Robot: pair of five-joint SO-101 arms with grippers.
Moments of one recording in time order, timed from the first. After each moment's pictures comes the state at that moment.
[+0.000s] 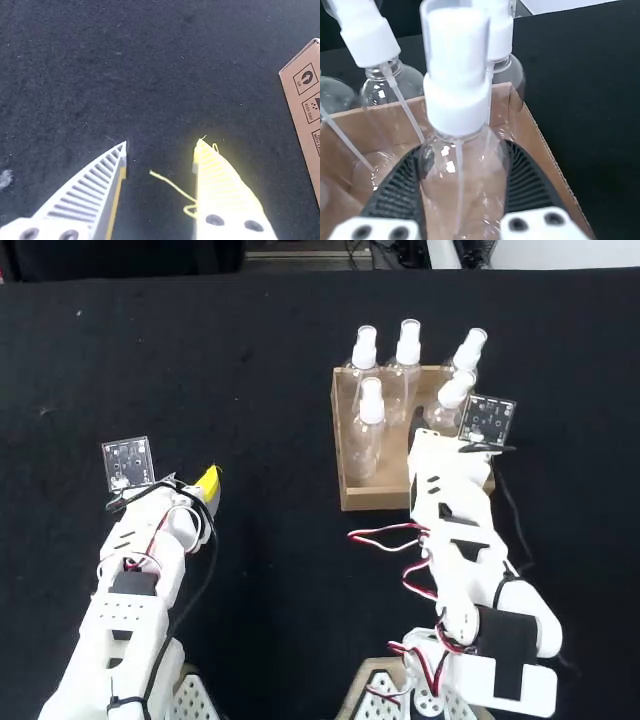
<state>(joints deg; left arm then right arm) -2.5 -56.2 88.5 5.7 11.5 9.3 -10.4 70.4 -28.7 -2.3</state>
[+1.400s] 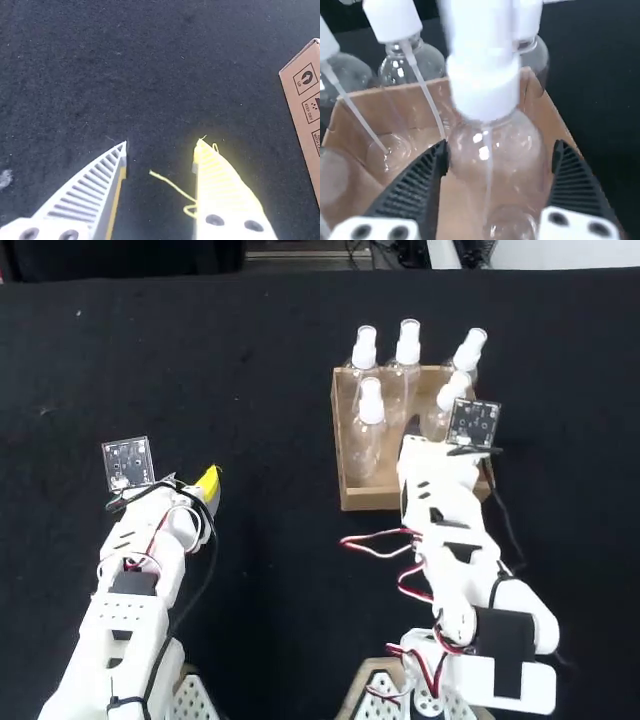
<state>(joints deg) -2.5 -56.2 88.5 5.7 11.5 6.9 -10.3 72.4 -29.0 -2.3</state>
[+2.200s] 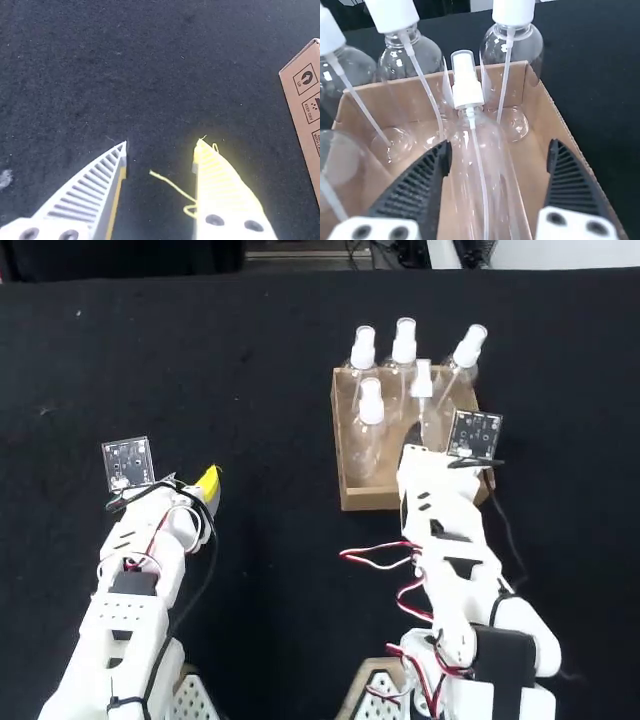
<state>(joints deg) -2.5 -56.2 88.5 5.7 11.5 6.9 -16.0 77.2 -29.0 -2.3</state>
